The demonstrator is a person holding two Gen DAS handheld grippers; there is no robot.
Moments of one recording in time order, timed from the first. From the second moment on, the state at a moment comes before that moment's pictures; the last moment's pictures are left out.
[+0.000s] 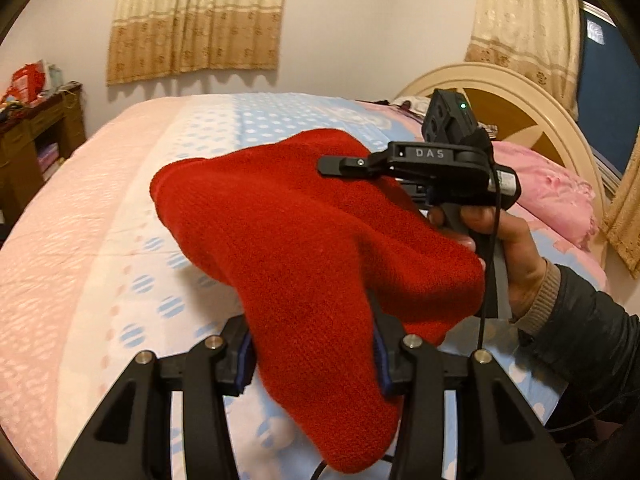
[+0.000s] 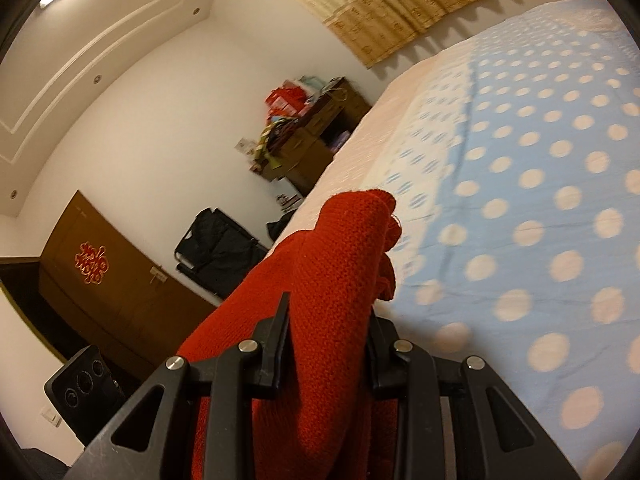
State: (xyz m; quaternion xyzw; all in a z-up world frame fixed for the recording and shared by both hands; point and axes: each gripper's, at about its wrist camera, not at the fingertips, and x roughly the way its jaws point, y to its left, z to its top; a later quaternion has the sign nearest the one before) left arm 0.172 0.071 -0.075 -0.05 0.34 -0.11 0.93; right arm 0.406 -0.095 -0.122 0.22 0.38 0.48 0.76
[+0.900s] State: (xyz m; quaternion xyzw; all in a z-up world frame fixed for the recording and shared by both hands) left arm 0.090 0.129 -0.089 -0.11 0.32 -0.02 0.94; right arm 0.349 0.033 -0.131 0.17 0.41 0.55 0.71
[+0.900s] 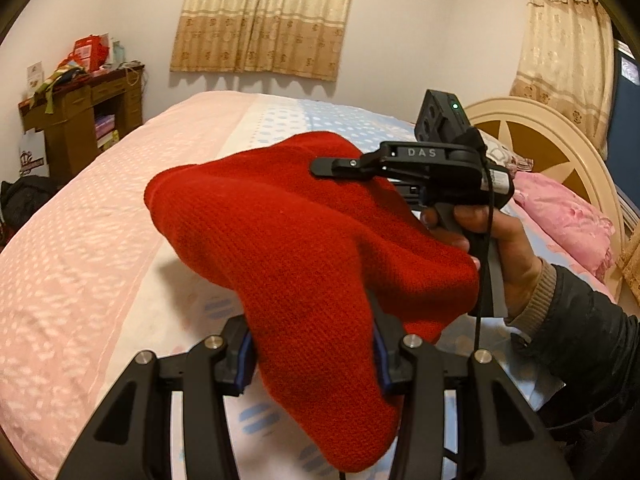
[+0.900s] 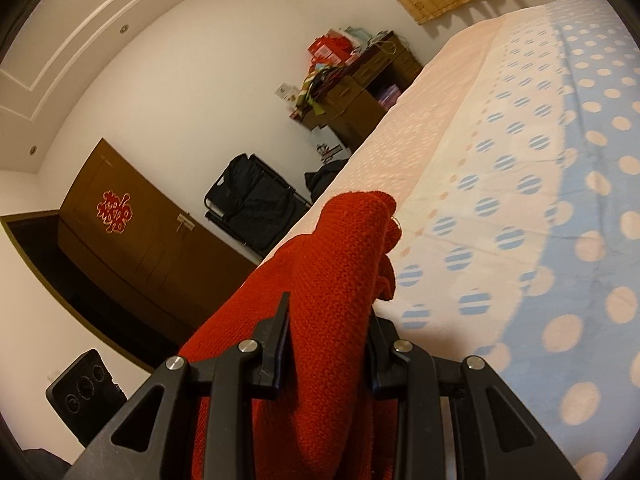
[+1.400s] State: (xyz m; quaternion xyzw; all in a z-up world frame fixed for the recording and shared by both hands) left arm 0.076 0.146 -0.105 -0.13 0.33 0.01 0.94; right arm 0.329 0.087 -0.141 0.15 0.43 0.57 0.68
